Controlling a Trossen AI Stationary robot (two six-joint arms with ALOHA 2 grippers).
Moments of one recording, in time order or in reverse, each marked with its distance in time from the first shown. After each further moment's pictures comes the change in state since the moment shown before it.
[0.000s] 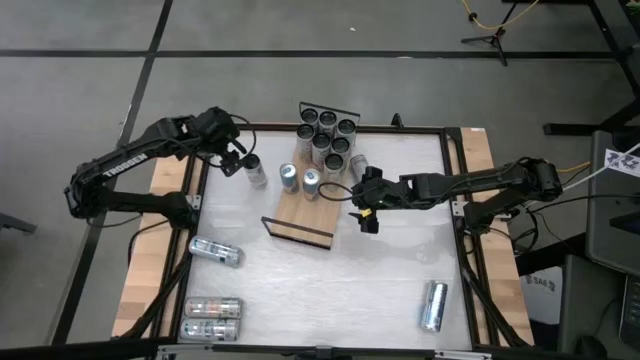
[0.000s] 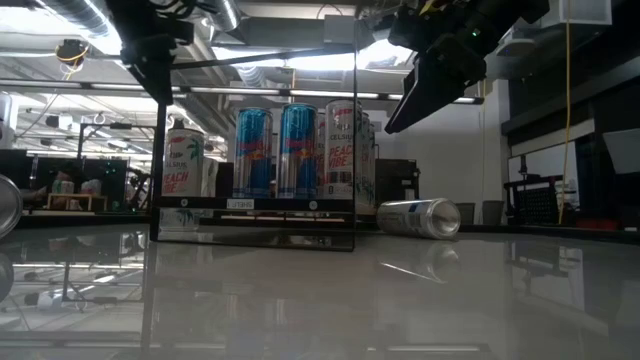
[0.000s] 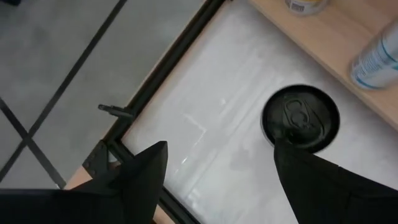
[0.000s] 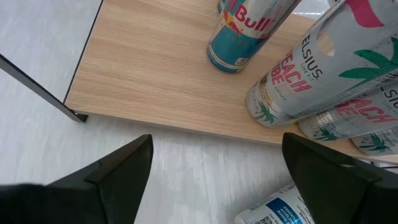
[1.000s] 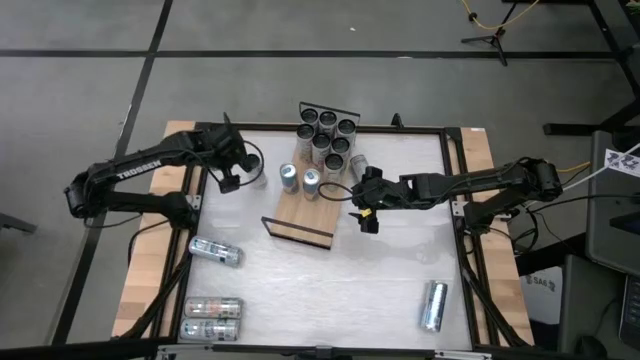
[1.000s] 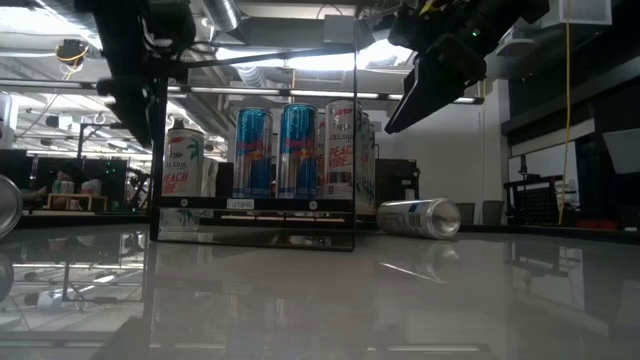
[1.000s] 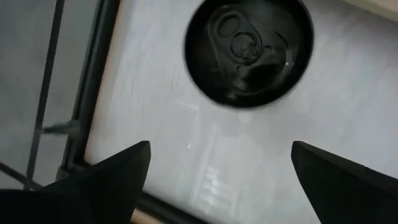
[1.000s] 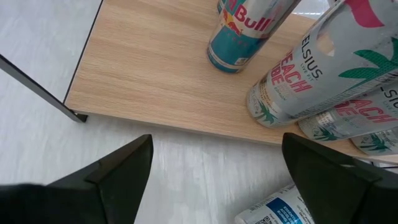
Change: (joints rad) left arm 0.000 0.003 -0.232 0.106 0.117 0.300; right arm 0.000 0.000 0.000 0.000 0.000 0.000
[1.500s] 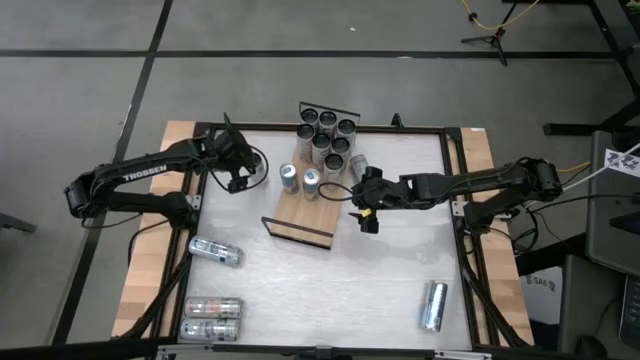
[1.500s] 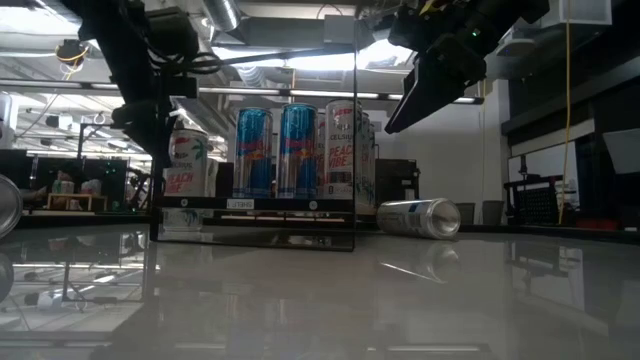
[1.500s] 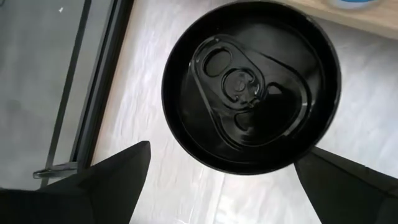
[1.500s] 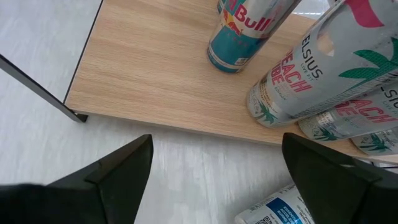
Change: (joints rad) left arm 0.000 0.000 -0.154 0.289 0.000 0.064; right arm 0.000 0.000 0.000 0.000 0.000 0.000
